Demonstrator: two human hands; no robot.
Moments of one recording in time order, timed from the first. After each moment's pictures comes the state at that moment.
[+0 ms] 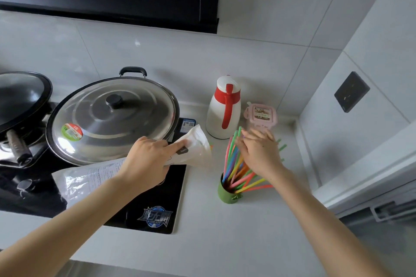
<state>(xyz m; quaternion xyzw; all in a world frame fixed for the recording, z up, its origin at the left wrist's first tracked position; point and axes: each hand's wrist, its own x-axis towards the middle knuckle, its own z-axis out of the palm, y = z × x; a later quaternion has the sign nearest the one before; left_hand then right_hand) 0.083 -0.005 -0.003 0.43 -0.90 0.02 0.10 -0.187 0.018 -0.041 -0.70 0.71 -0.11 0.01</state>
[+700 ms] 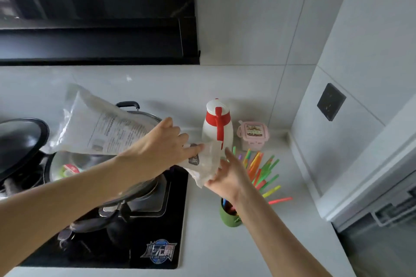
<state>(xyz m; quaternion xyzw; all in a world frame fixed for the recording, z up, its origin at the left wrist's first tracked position) 0.044 -0.050 0.070 0.11 -0.91 0.39 -0.09 -0.120 0.012 -0.020 -0.01 0.34 -0.60 0.72</state>
